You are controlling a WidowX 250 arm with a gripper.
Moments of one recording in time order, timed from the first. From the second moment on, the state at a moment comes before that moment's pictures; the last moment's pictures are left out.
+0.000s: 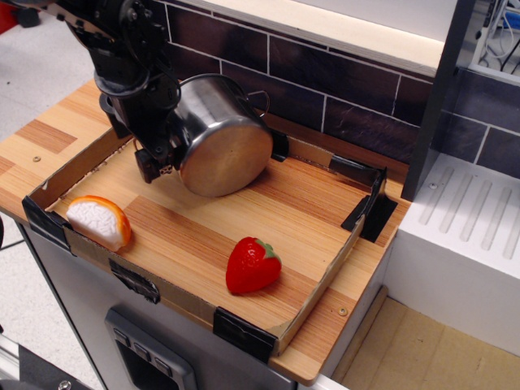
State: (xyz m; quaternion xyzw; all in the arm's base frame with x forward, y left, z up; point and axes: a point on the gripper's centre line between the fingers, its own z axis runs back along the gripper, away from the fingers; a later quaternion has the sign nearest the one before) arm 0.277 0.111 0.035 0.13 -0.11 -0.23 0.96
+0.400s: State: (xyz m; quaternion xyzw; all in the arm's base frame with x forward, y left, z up) arm 0.284 0.112 0.037 0.14 -0.14 -0.22 0.96
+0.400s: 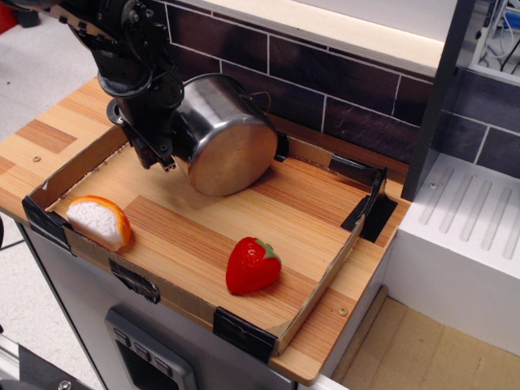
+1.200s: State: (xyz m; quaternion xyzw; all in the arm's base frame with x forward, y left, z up) arm 0.281 0.123 0.067 0.27 -0.26 -0.16 0.91
